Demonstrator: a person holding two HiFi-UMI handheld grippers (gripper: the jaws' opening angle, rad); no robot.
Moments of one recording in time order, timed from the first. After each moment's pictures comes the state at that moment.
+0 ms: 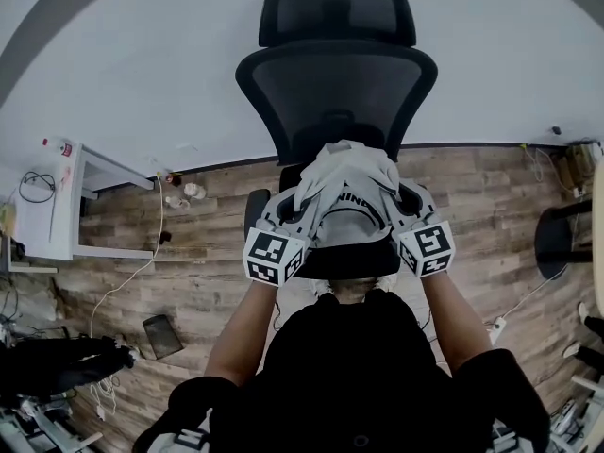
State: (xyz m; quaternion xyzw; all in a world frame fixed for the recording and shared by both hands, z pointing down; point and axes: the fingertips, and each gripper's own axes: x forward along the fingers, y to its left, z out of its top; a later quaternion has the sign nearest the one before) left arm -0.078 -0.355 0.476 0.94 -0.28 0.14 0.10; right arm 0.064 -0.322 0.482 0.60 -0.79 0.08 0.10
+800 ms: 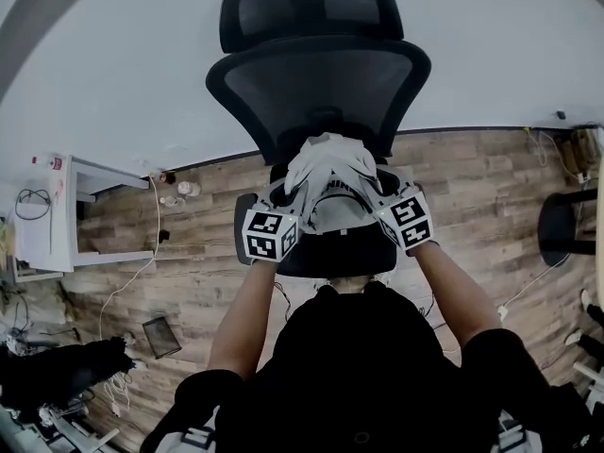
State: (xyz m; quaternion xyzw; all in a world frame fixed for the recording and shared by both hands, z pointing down) left arm -0.046 -0.422 0.563 0.91 -0.31 0.21 0.17; right arm 0.085 -0.388 0.566 0.54 -0.81 0.14 0.19
